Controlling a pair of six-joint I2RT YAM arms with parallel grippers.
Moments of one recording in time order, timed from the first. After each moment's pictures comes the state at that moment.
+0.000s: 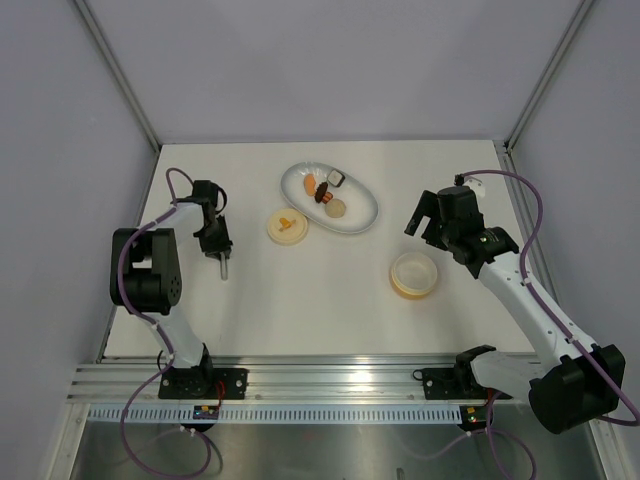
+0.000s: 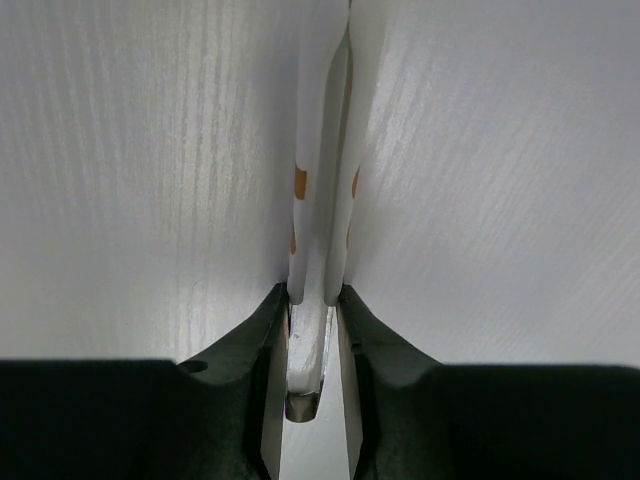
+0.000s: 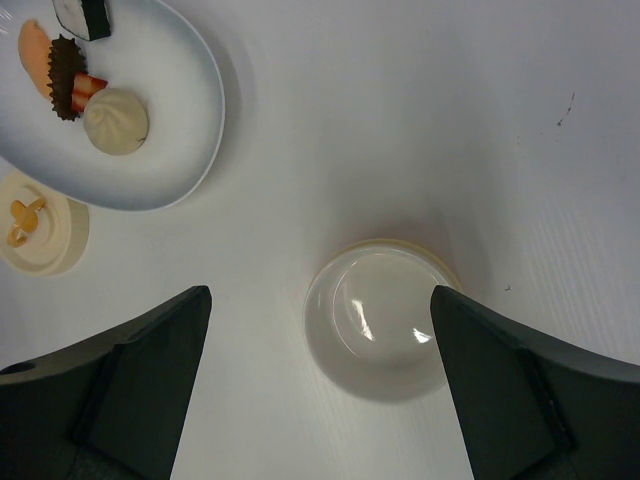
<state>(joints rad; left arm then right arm) -0.01 1.80 1.13 -0.63 -0.03 -0.28 0.33 1.13 0.99 -0.59 0.24 0.62</state>
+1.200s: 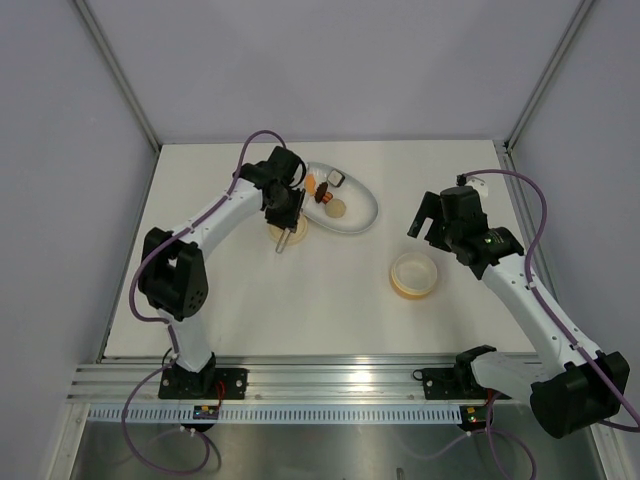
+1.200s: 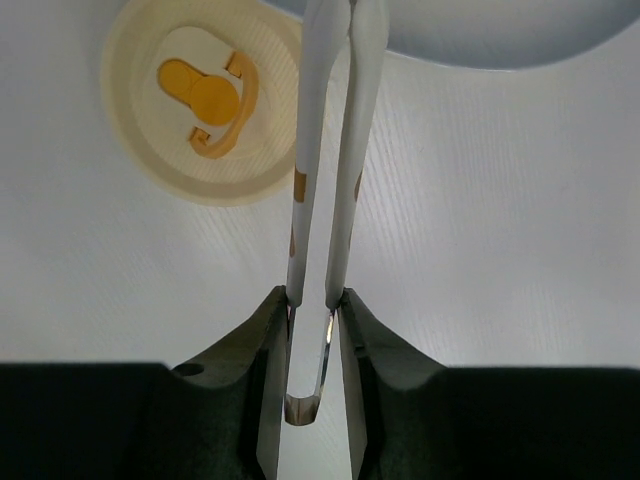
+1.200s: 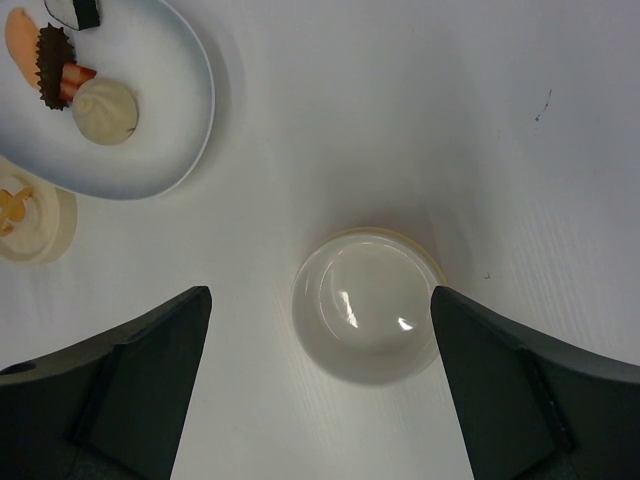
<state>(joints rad) -0.48 1.83 1.59 -0.89 0.03 -0.20 0.33 1.11 1.02 -0.65 0.25 0.60</state>
